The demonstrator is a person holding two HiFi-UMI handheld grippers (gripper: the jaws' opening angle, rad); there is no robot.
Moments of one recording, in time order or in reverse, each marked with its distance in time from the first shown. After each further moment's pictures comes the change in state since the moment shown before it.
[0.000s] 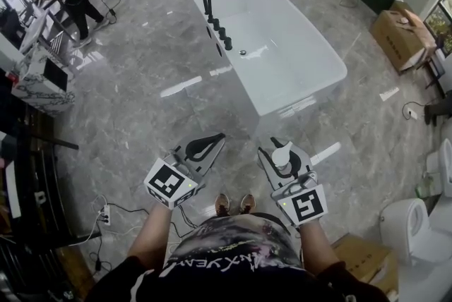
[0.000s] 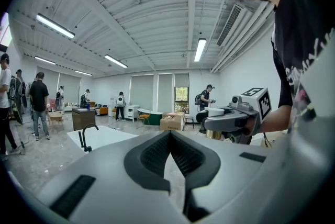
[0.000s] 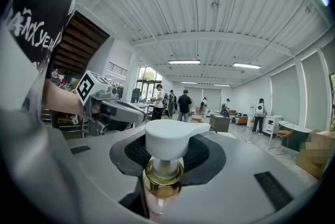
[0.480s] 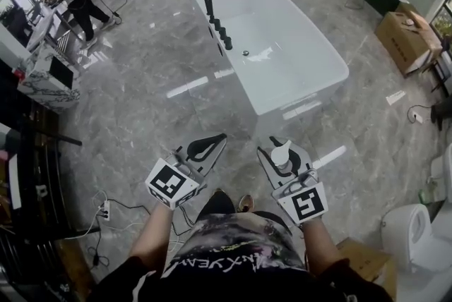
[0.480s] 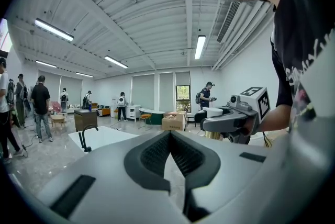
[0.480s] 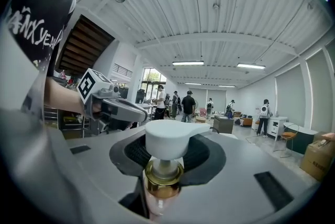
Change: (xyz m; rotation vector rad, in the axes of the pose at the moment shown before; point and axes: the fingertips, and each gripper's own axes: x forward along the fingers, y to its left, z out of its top) left arm 0.030 -0.037 0.002 0.021 0.009 0.033; right arm -0.032 -0.025 -0.013 -0.022 -0.006 0.058
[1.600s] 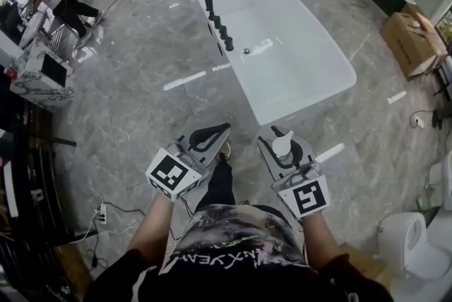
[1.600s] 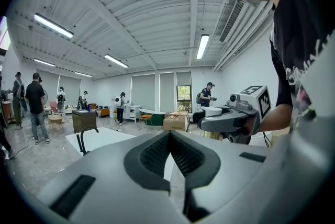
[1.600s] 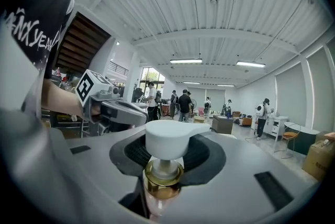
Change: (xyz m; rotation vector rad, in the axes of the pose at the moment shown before) left arm 0.071 0.102 -0.018 0.009 -0.012 -0.014; right arm 0.104 -0.068 -0.025 0.011 -0.002 -0.014
